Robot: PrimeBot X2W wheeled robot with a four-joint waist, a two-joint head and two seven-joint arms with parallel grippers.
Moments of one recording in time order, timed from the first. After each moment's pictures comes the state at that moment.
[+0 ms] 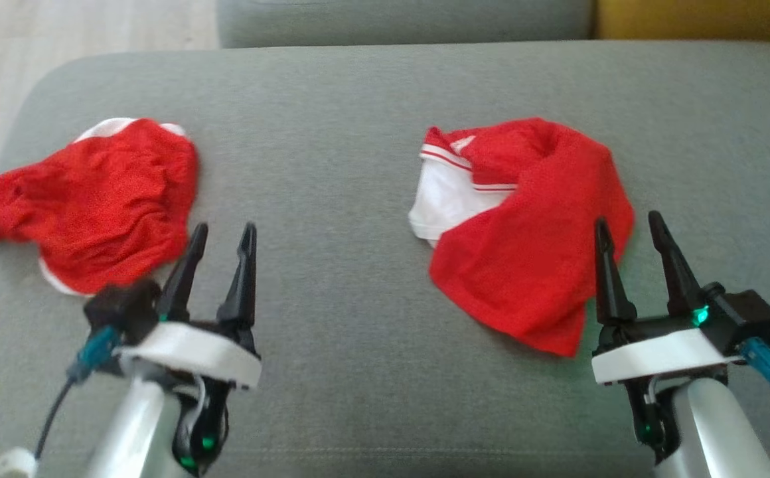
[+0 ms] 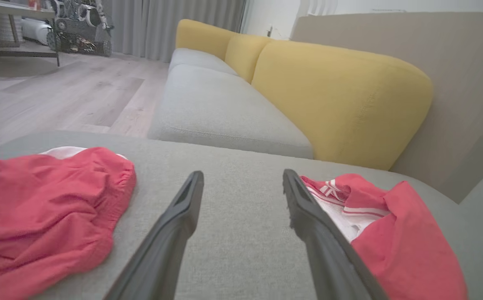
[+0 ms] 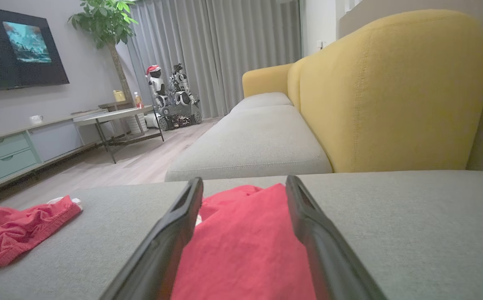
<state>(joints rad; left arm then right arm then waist) -0.20 0.17 -0.33 0.24 -0.47 -0.01 -0.25 -0.13 -0.05 0.07 0.22 0.17 0.13 -0.25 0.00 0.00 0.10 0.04</state>
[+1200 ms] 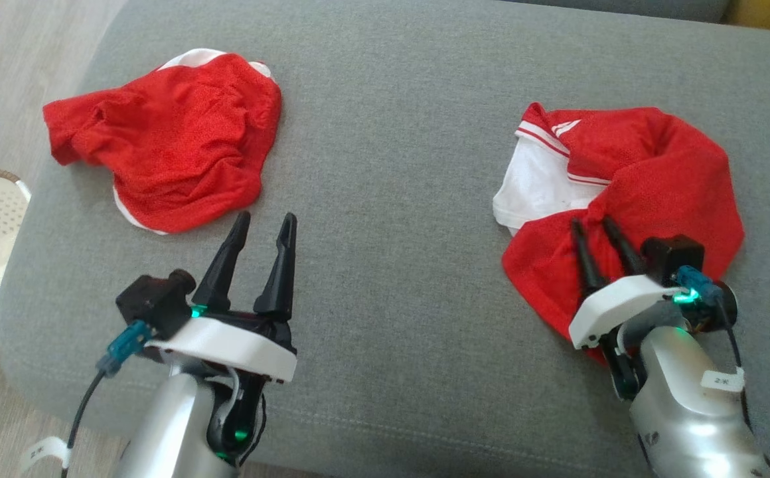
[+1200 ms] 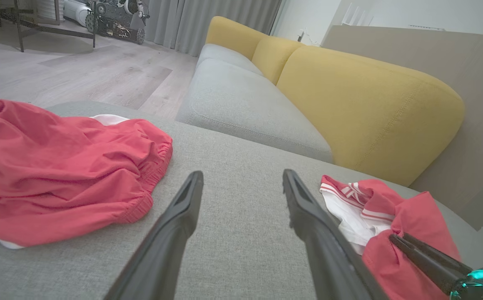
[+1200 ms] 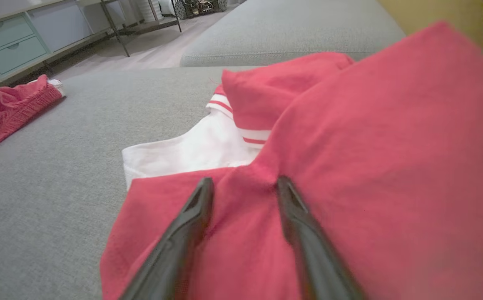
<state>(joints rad) -0.19 0.04 -0.27 0.23 -0.41 -0.11 -0.25 -0.45 -0.05 0.07 0.82 0.08 0.13 -0.23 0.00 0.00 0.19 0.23</state>
